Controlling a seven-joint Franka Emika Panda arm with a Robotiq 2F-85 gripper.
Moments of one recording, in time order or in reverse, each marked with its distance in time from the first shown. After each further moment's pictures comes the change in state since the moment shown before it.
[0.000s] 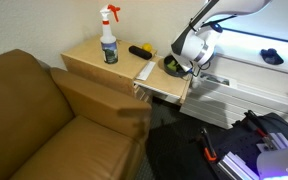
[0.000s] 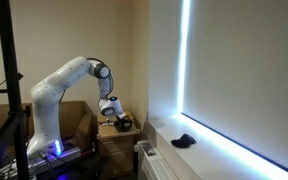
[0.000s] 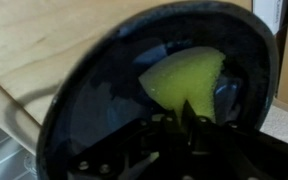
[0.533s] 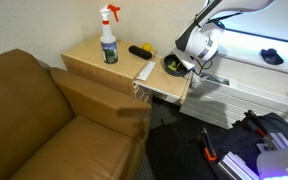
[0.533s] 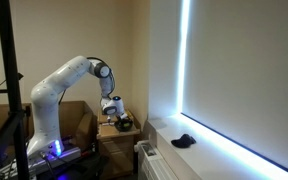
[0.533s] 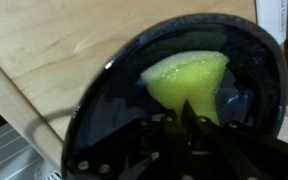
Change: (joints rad) arm -0.057 -0.020 0.017 0.002 -0.038 -0.145 0.019
